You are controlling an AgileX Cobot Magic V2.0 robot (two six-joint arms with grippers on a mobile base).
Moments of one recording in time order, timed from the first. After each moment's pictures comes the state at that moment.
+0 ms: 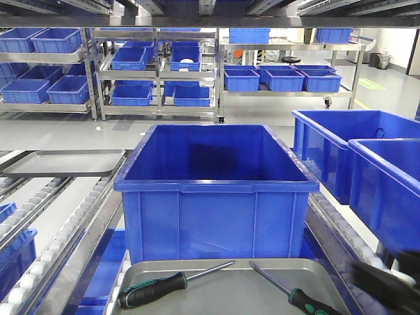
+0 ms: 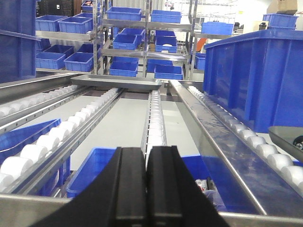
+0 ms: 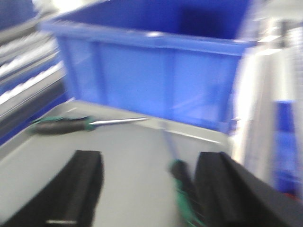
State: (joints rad) left arm 0.07 -0.01 0.03 -0.07 0.09 -0.03; right arm 0.24 0.72 -0.71 0.32 0.45 -0.20
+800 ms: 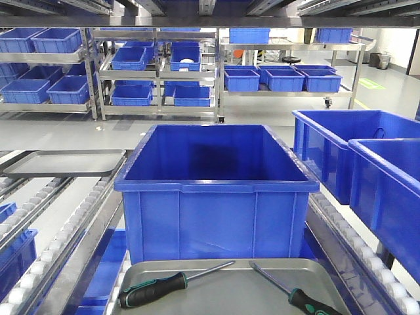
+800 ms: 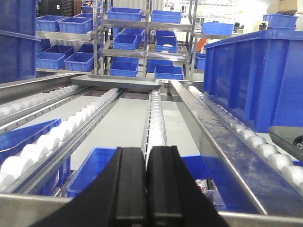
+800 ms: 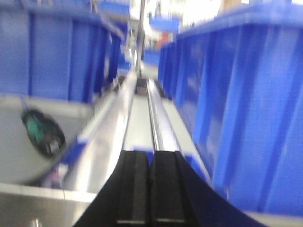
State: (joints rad) left arm 0.07 -0.01 0.03 -0.07 0.09 -0.03; right arm 0.00 -0.01 0.03 -0.14 0.07 0.01
